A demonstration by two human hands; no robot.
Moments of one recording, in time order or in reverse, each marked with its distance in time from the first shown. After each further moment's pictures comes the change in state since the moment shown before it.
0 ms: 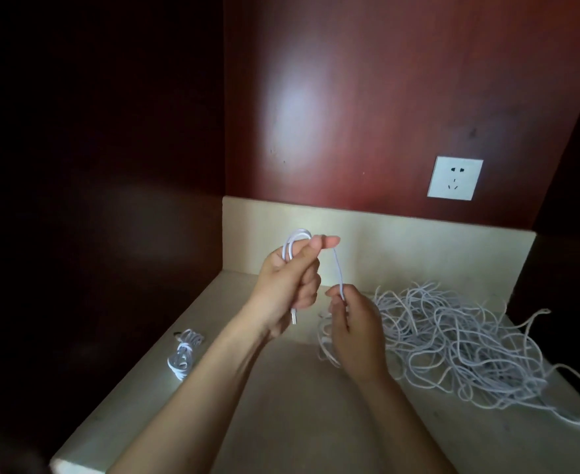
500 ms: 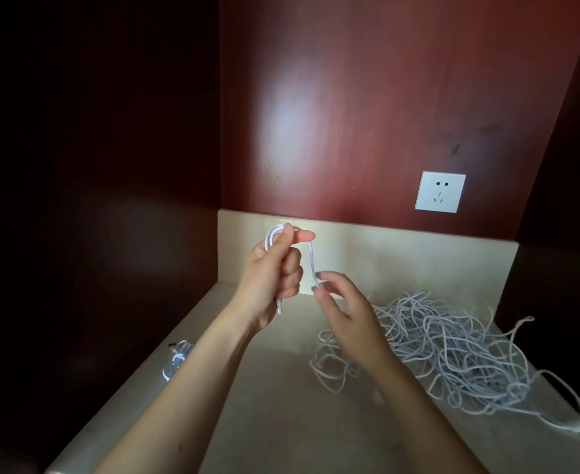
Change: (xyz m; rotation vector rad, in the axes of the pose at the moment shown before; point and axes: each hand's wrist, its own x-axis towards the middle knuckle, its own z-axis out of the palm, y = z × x) left_hand 0.010 0.021 0.001 0.006 0.083 0.068; right_hand 0.025 -0.038 -0.036 0.203 -0.266 0.146
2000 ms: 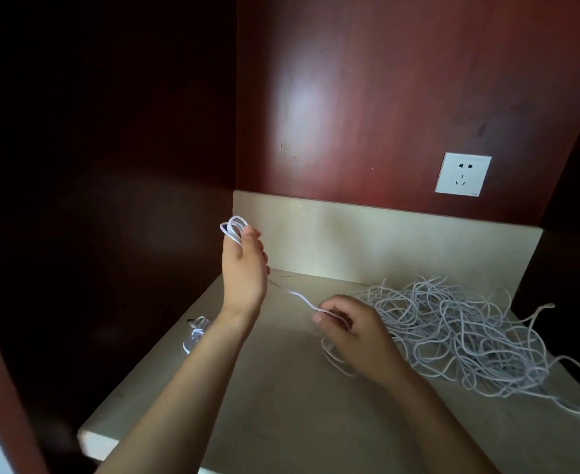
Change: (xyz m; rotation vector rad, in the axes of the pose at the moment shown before) left_hand -0.003 -0.024 -0.050 0.298 0.529 0.218; right_hand -0.033 0.005 0.011 0.006 -0.175 -0.143
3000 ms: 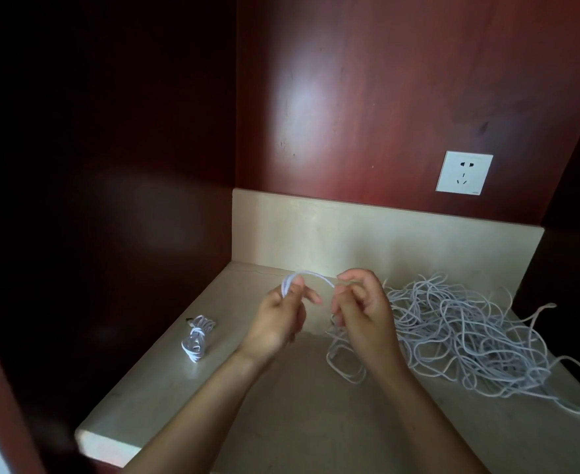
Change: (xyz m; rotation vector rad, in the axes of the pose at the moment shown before) left_hand -0.056 -0.017 -0.002 0.280 -0.496 -0.192; right_hand 0.007 -0.005 0.009 0.417 0.321 0.109
